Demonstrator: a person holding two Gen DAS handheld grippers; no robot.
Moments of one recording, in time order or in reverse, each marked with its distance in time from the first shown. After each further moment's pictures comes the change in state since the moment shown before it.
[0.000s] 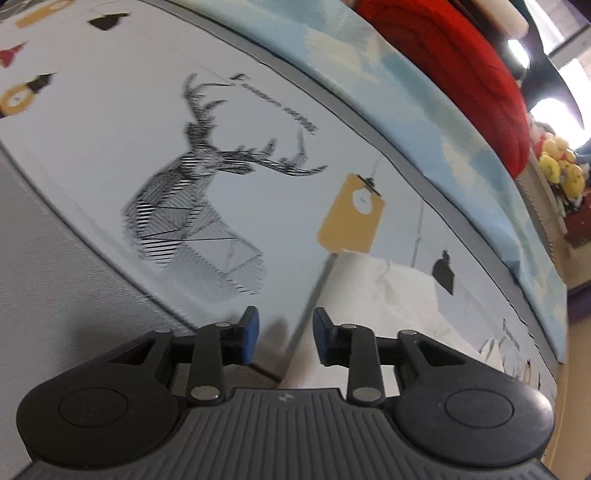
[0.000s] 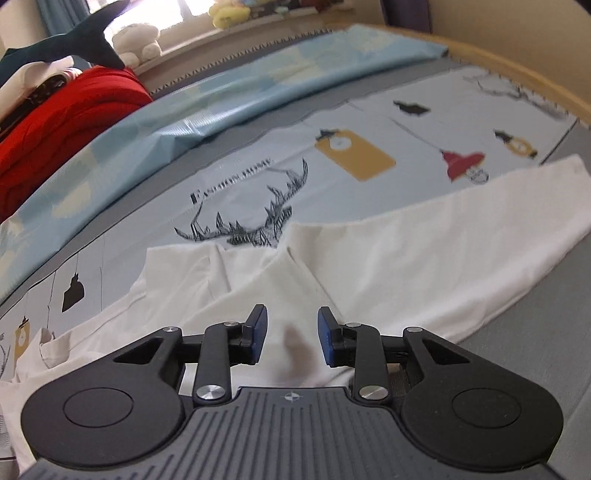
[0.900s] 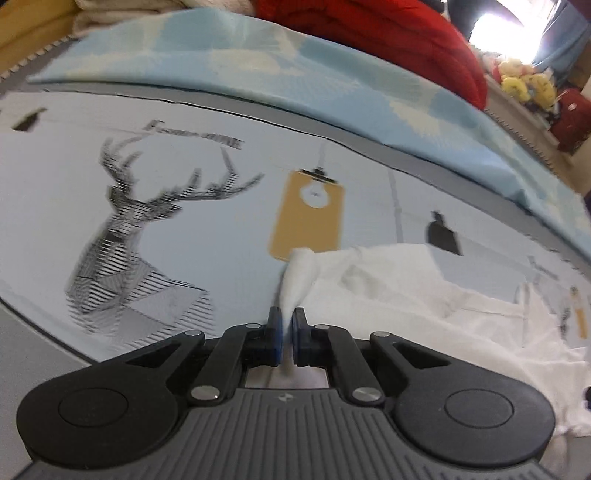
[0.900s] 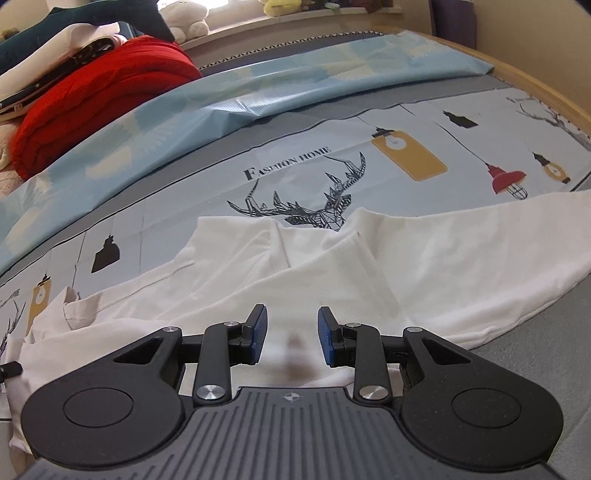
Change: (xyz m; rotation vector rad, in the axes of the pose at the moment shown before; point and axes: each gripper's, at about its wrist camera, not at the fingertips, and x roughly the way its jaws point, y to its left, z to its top) left arm 0.029 -0.051 -0.011 0.343 -0.100 0.106; right arm -0.018 0.054 -0.018 -0.144 -0.004 0.036
